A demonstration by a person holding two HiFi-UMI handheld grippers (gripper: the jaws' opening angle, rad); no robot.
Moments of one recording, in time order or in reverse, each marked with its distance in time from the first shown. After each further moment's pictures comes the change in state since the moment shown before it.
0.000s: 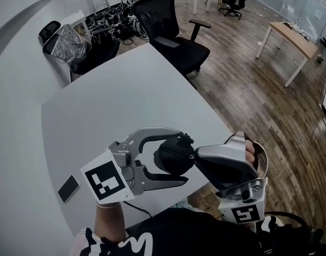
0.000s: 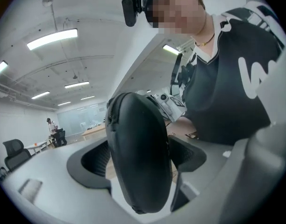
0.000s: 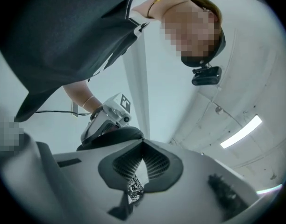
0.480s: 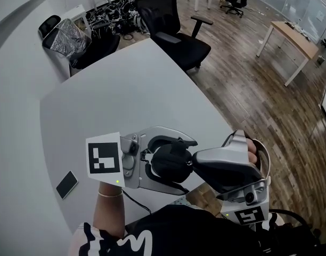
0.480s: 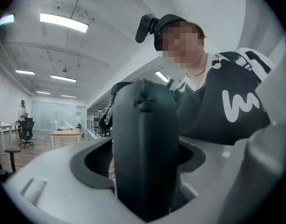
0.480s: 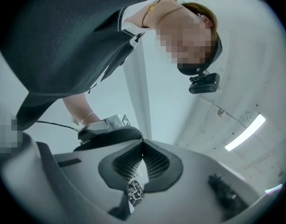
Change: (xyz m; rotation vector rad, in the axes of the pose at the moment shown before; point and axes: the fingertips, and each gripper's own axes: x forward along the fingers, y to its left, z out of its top) left arm 0.000 -0.020 0.013 -0.276 -0.226 -0.266; right arm 0.005 -0.004 0.018 0.032 -0.082 0.016
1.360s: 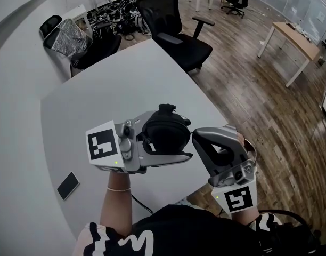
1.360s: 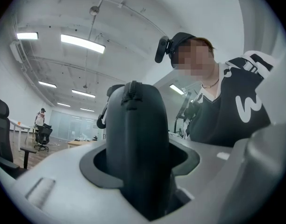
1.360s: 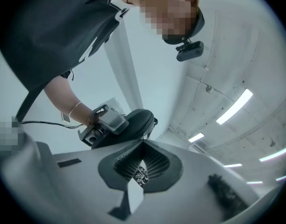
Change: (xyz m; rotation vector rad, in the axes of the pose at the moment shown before) left arm -0.023 0.045 0.009 -0.032 -0.208 0.219; right arm 0.004 0.021 -0.064 0.186 0.166 -0.090
